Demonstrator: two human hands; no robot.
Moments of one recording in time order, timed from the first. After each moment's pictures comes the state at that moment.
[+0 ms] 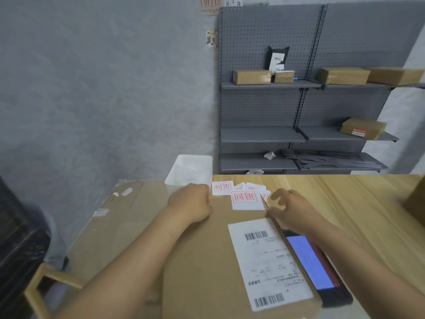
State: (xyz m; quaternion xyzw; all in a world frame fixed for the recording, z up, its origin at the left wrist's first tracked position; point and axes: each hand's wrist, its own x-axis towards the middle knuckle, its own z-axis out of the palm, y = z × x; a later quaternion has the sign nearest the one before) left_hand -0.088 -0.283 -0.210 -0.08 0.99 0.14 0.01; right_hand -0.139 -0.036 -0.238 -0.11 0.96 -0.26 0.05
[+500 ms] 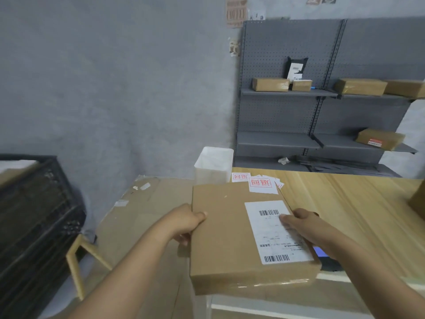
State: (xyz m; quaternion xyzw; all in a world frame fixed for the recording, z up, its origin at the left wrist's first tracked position) left_hand 0.038 -0.317 -0.233 -0.24 0.88 0.39 0.12; right_hand -0.053 -0.025 -0.257 -0.03 0.87 -0.45 0.20
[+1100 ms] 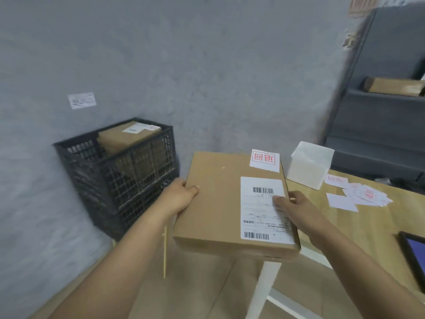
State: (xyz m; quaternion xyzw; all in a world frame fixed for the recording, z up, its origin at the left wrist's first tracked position) left_hand 0.234 -0.452 -0.224 -0.42 0.80 0.40 -0.13; right_hand 0.065 -0.217 -0.239 -0.21 0.82 -0.50 0.20
